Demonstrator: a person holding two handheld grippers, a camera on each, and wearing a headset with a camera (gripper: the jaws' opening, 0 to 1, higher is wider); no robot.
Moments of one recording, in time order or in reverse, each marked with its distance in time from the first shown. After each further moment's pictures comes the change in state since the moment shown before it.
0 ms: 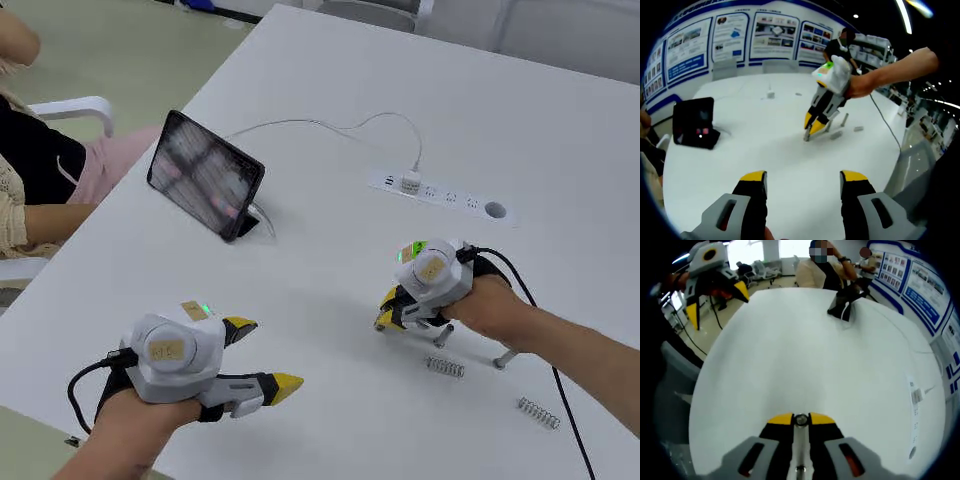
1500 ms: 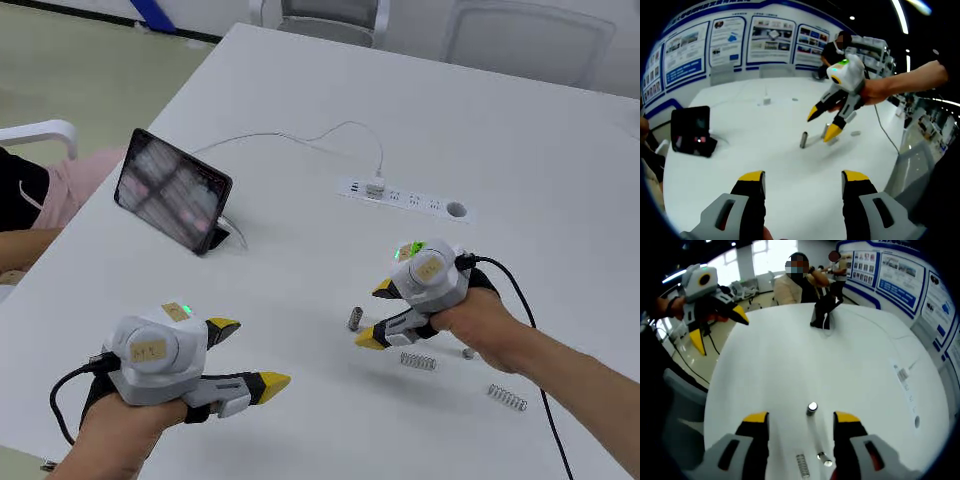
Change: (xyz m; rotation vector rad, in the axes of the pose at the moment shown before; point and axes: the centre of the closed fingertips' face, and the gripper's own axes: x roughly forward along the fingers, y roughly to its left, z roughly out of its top) left arm 0.002 -0.011 0.016 0.022 -0.029 -0.016; right arm -0.047 0.018 0.003 0.202 -0.125 -0.112
